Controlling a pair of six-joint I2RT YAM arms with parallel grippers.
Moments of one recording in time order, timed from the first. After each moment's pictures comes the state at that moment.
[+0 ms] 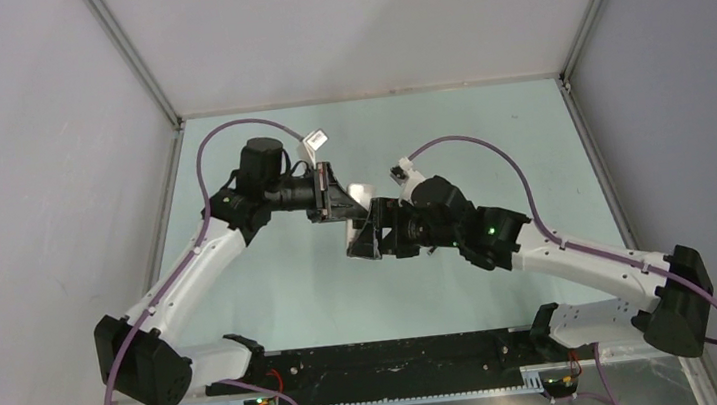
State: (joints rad) left arm -0.46 1.24 1.10 -0.44 0.85 -0.66; right arm 0.99 1.20 0.99 -0.25 -0.13 0.93
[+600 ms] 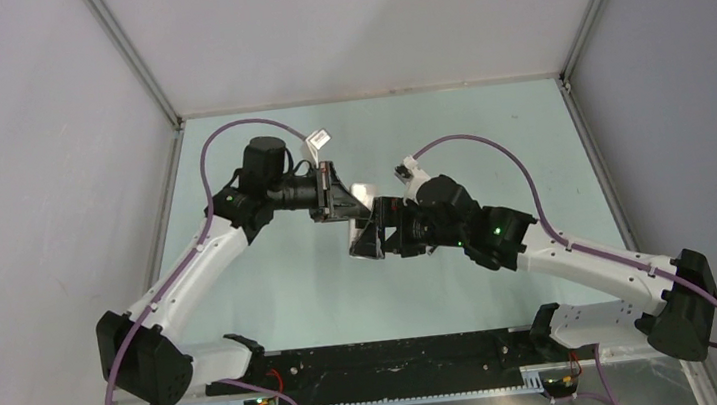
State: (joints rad) left arm -0.47 1.26 1.10 -0.42 0.88 -0.68; right arm 0.97 1.16 0.98 -0.29 -0.12 0.91
